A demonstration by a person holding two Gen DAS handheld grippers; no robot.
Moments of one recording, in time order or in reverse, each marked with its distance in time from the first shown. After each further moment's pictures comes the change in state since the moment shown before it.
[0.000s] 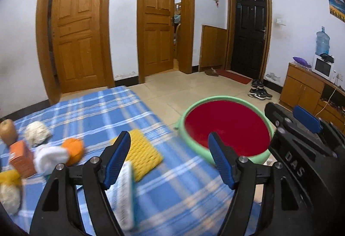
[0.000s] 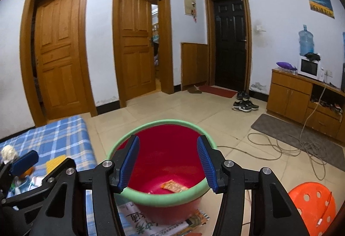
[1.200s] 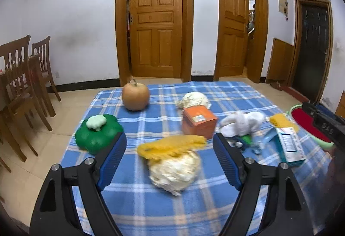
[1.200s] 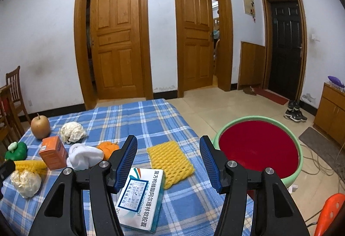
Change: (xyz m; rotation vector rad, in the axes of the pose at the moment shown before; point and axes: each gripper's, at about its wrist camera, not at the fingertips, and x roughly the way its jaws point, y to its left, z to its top) left arm -0.113 0.233 -0.063 -0.213 0.008 0.381; right arm -0.024 0.144 -0.021 -0.140 0.056 0.342
